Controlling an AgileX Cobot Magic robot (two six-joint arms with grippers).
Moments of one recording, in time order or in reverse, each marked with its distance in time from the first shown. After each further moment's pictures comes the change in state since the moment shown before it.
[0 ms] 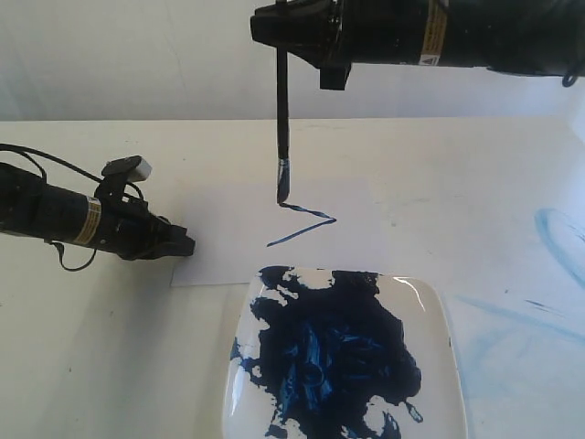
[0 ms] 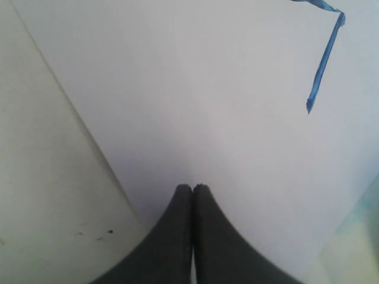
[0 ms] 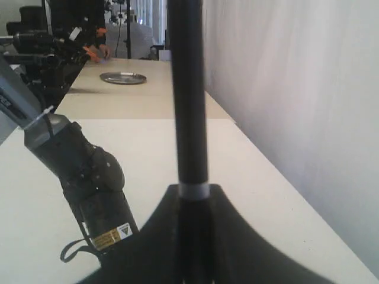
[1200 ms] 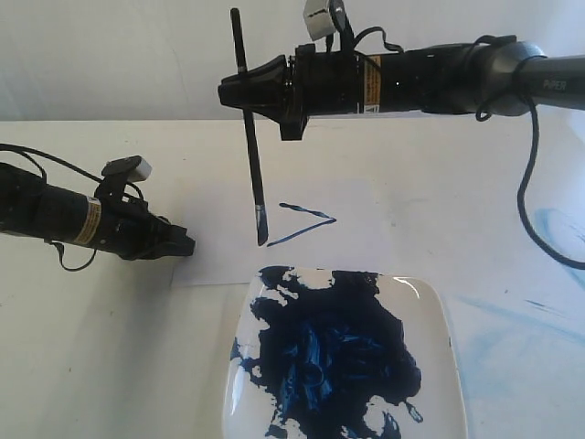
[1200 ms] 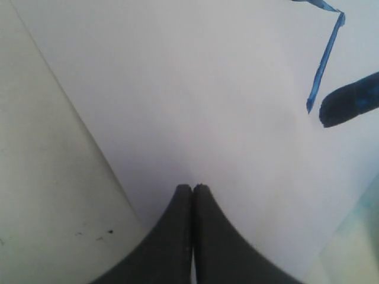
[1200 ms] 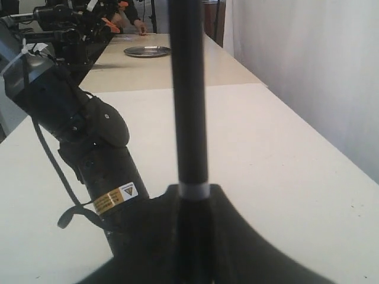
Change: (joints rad) left arm 0.000 0.000 0.000 0.000 0.000 0.000; right arm 0.070 0.232 -0.142 -0.038 0.000 0.018
